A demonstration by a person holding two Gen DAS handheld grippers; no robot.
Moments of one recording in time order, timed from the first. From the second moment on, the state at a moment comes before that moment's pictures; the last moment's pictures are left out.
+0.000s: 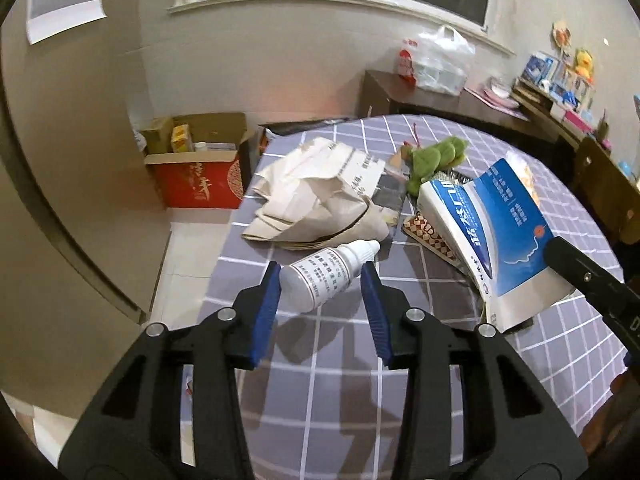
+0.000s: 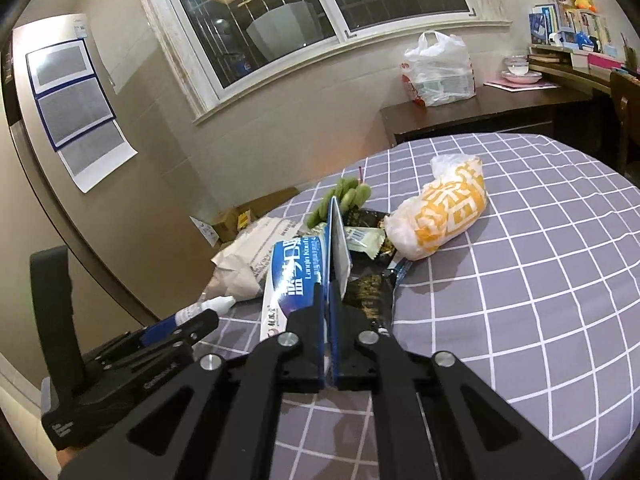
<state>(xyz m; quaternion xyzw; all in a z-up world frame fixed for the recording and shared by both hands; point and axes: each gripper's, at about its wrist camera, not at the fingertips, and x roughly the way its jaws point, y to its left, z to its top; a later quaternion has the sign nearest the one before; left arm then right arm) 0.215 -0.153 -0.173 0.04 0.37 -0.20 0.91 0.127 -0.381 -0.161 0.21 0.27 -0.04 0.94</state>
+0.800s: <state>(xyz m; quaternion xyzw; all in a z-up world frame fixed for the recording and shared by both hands) 0.174 0.062 -0.137 -0.06 0.33 -0.06 0.94 0.140 -0.197 -0.117 0.14 0.27 0.09 0.95</state>
